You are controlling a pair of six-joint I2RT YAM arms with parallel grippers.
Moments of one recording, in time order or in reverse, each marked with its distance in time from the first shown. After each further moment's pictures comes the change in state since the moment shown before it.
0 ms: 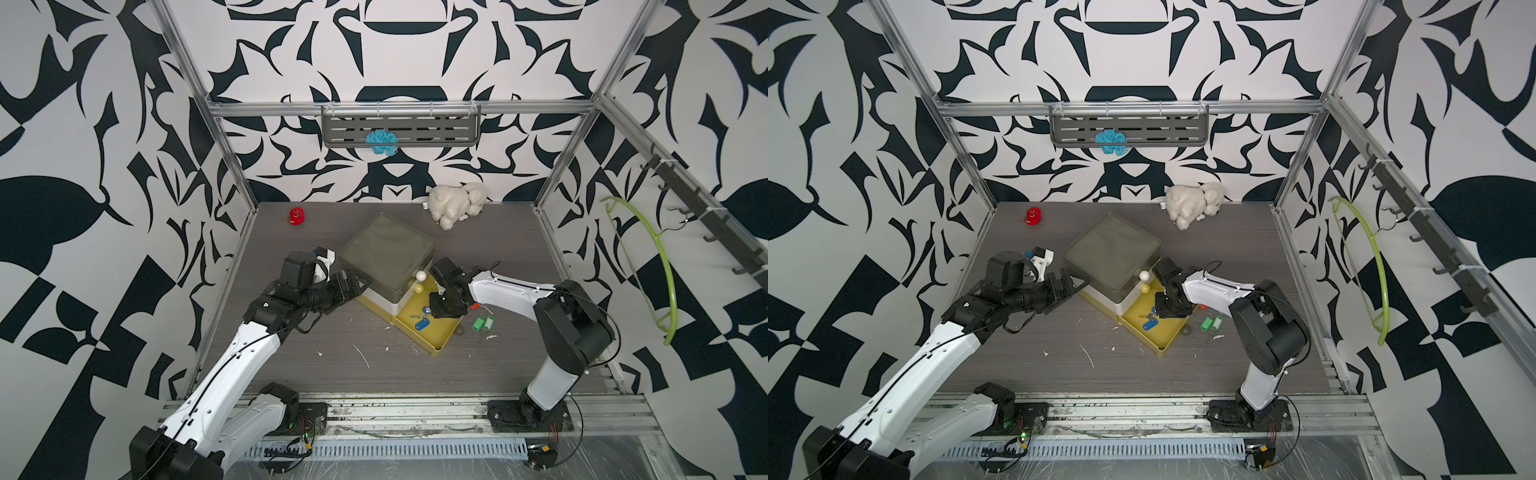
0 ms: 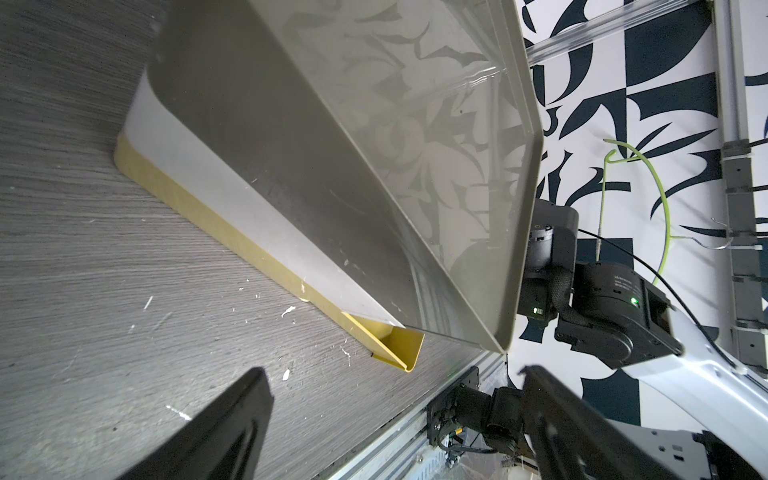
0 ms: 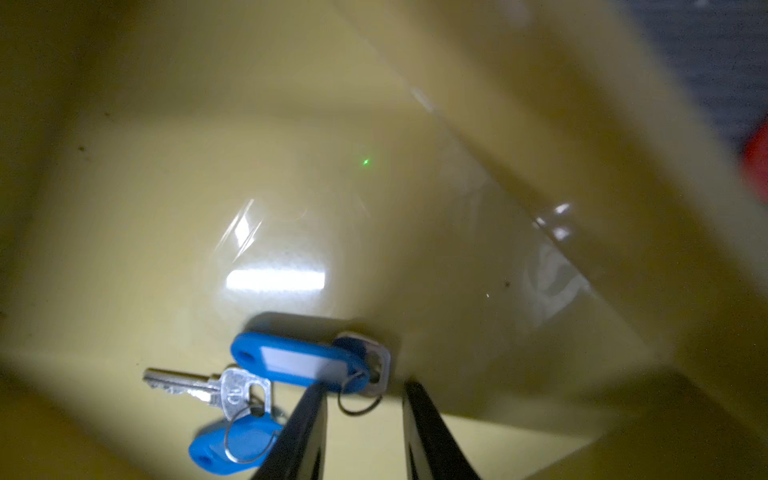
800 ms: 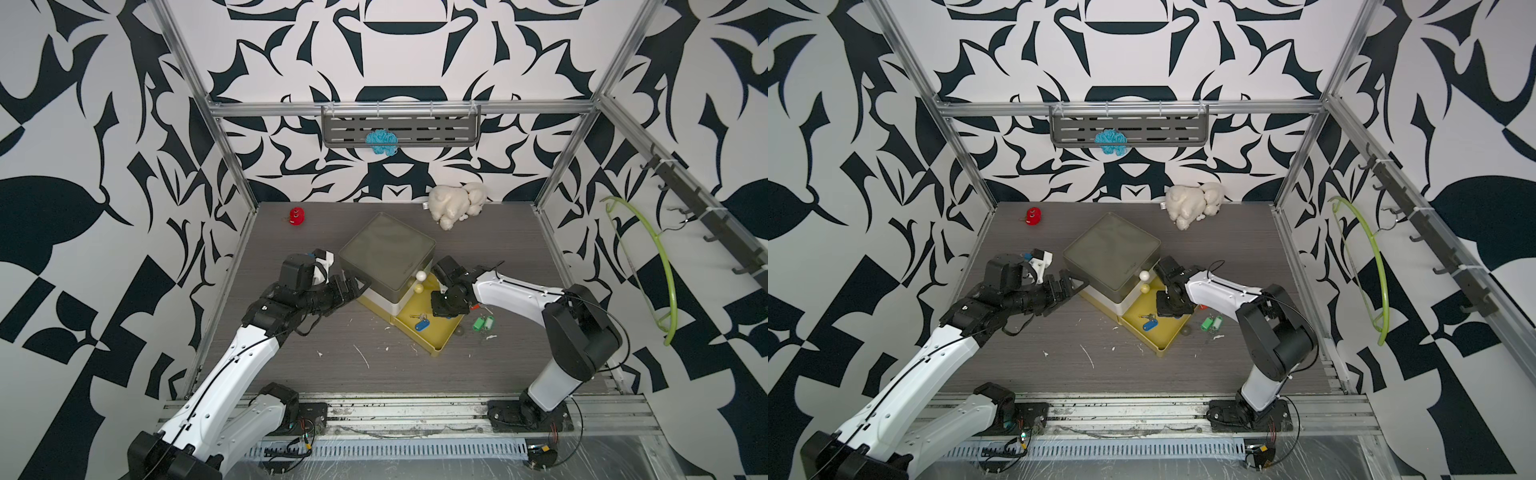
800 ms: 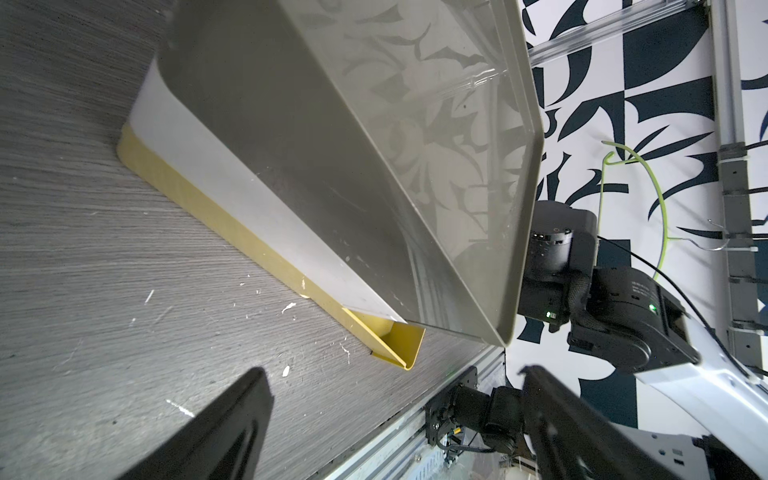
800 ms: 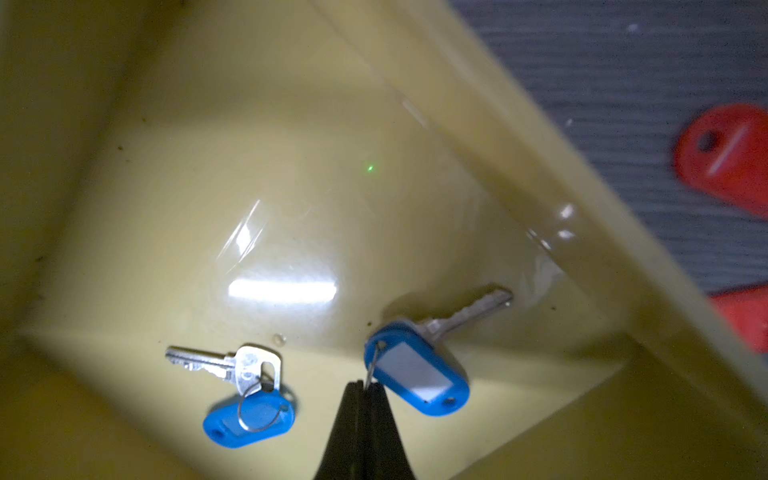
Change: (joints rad) left arm 0.000 -0.023 -0.016 -0.001 -0.002 -0.014; right arm 0.002 -0.072 -0.007 -0.035 0.011 0.003
